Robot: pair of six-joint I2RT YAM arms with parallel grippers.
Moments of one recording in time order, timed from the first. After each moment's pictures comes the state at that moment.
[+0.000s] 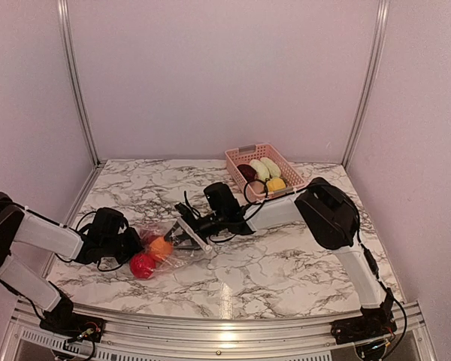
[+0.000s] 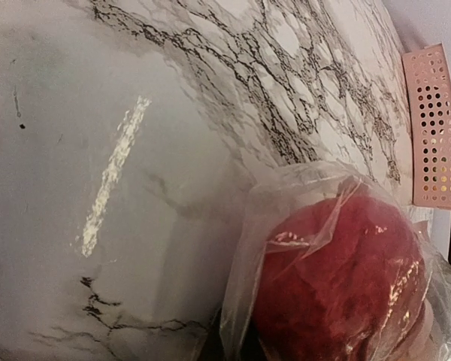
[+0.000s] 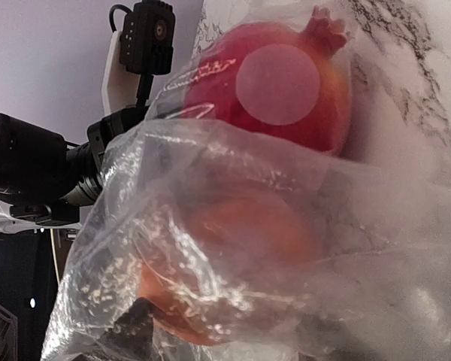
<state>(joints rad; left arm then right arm) -0.50 1.45 0.37 0.29 0.07 -1.06 0.88 2.41 1.63 0.28 -0.97 0.99</state>
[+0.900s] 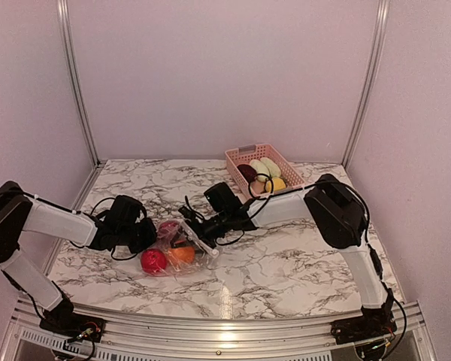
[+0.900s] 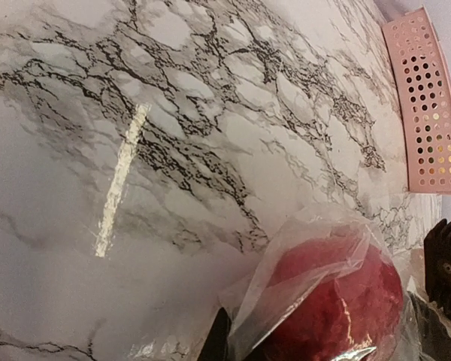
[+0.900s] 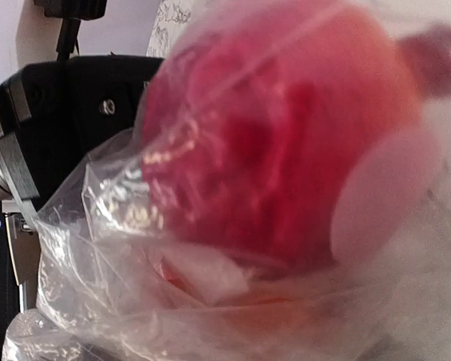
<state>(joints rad) -0.60 1.57 0.60 0.16 -0.01 -1.03 0.88 2.35 1.63 0.00 -0.88 0.74</state>
